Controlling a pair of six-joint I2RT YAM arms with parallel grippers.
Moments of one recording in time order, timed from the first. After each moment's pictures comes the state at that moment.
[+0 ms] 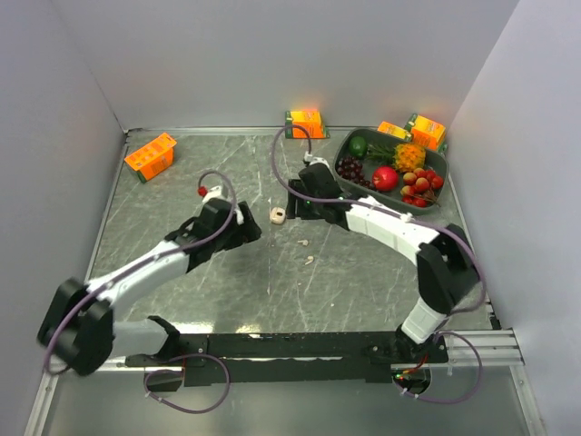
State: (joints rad) left arm -0.58 1.18 0.70 -0.21 -0.16 -0.80; right arm 0.67 1.69 1.25 -0.34 0.12 0.55
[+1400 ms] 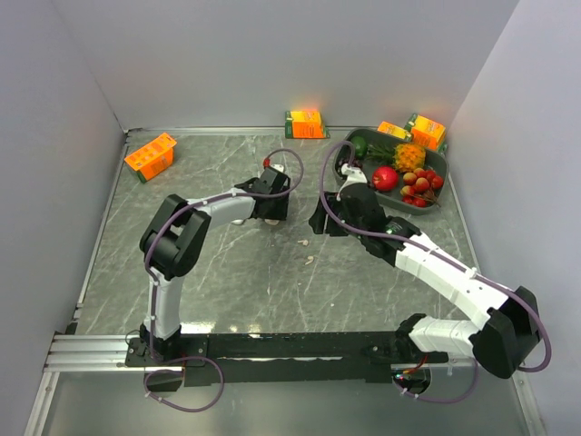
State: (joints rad) left arm -0.62 2.03 1.38 -0.28 -0.22 -0.40; right arm 0.66 1.18 0.94 -0.36 0.12 0.56
